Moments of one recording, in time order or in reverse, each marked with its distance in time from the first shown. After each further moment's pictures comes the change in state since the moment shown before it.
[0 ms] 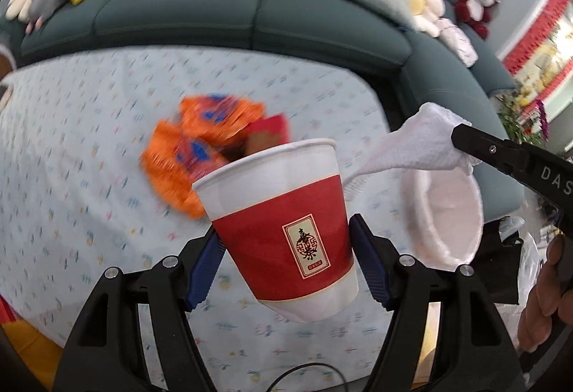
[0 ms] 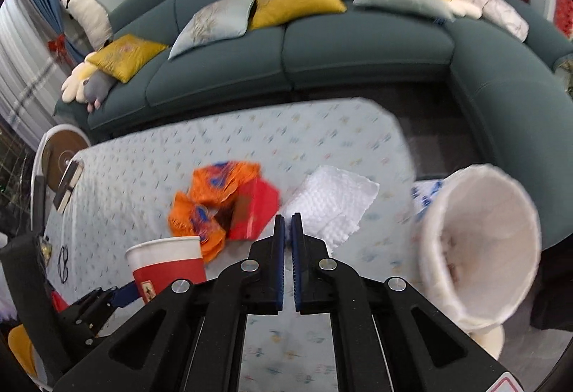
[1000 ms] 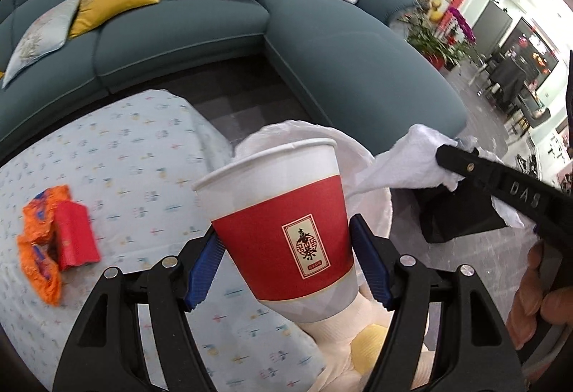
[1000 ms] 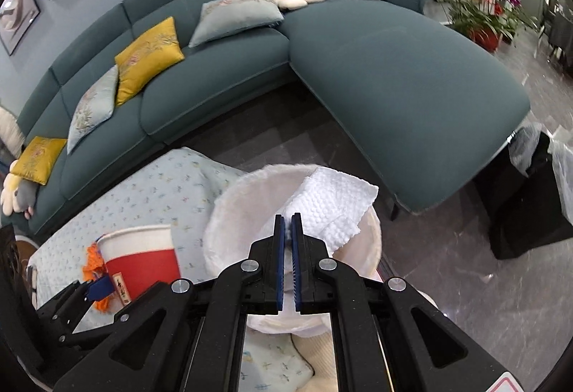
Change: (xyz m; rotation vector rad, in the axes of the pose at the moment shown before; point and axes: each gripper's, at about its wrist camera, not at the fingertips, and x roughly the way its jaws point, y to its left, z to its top) left arm 0.069 -0.248 0.005 0.398 0.072 -0.212; right arm -0.058 -0.244 -0.039 0.393 -0.071 -0.255
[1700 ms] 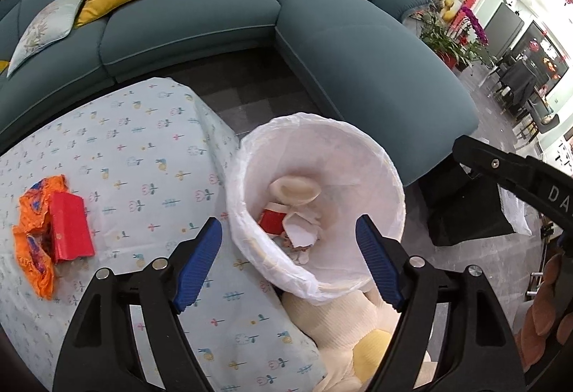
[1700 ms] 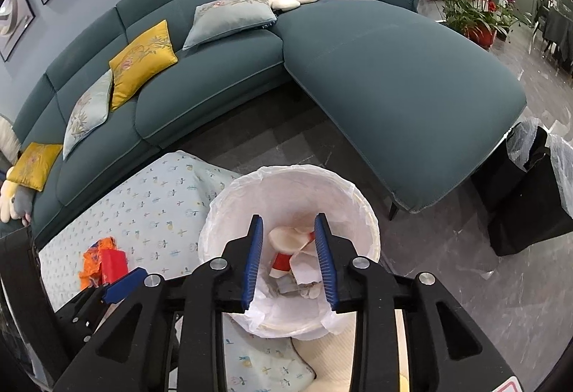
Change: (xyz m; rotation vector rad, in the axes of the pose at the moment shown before) left arm 0.014 0.007 -0.002 -0.041 0.012 0.044; right arm -0.002 0.007 0.002 0.004 -0.028 -0.008
